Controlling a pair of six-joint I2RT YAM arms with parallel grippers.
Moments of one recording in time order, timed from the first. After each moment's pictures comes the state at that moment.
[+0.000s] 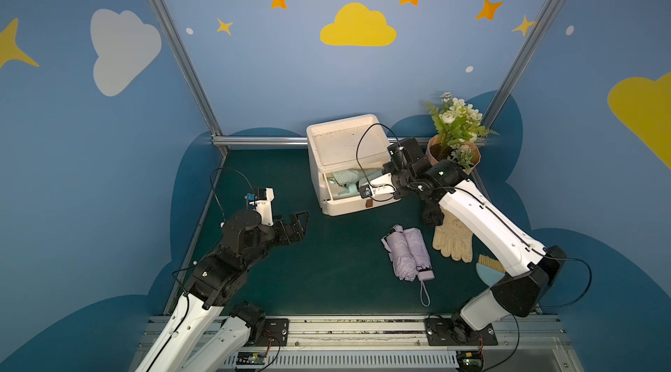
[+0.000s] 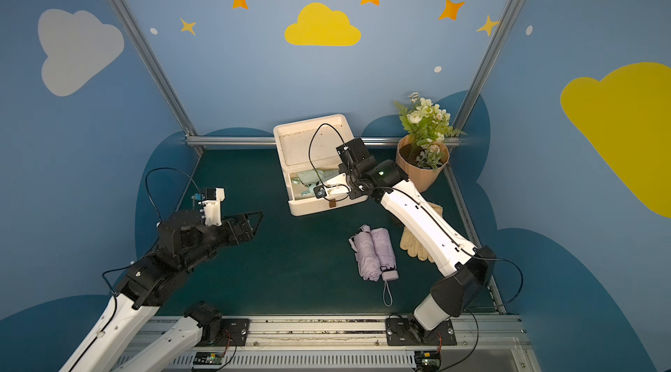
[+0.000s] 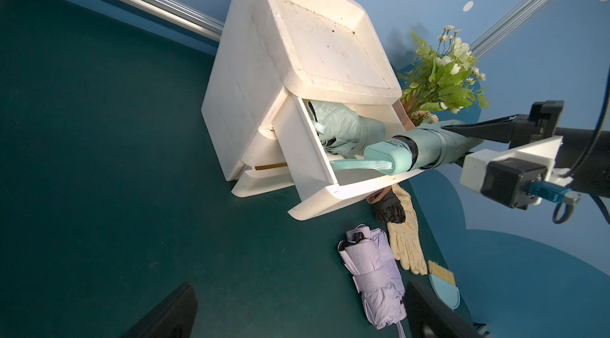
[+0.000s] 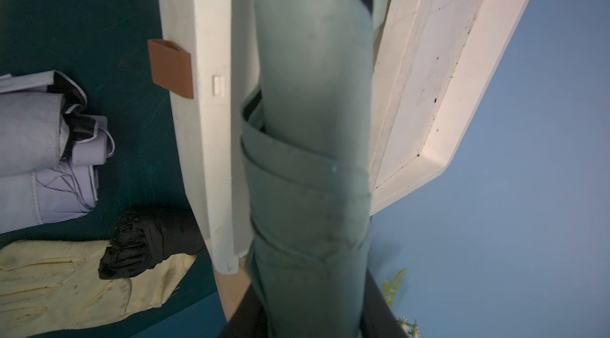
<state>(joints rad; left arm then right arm) -0.45 0.67 0.88 -0.64 0.05 -0.60 0.70 1.59 1.72 -0.97 0.25 -1.44</state>
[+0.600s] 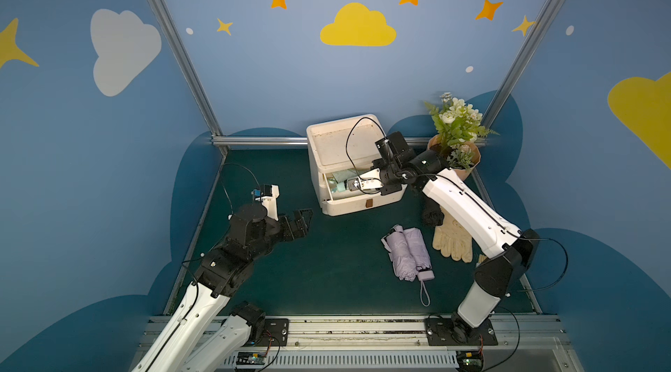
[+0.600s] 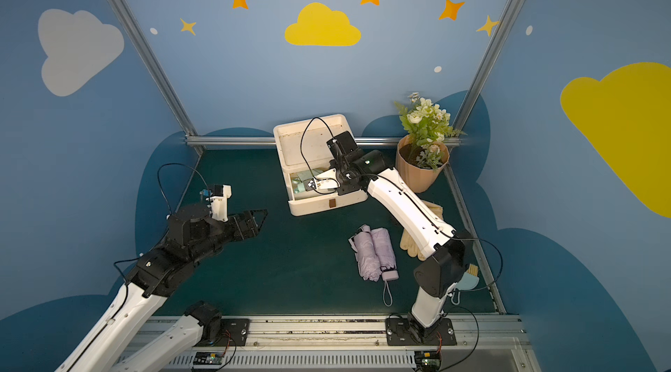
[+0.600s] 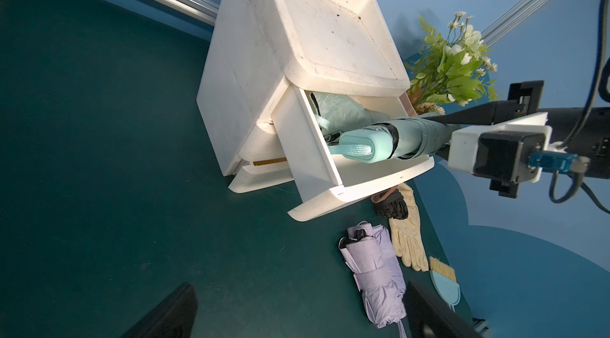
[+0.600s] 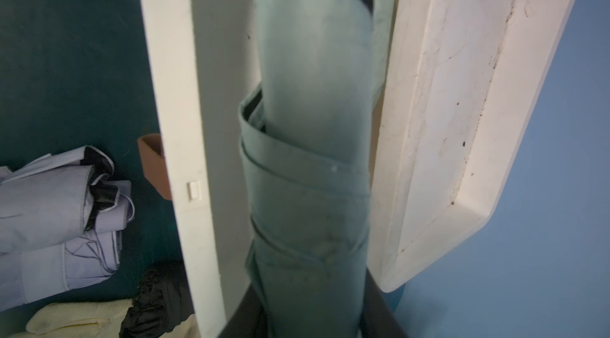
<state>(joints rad) -0.44 0.73 0.88 -0.61 0.08 -0.60 0.69 1.74 1.87 -1.04 0.09 -1.31</state>
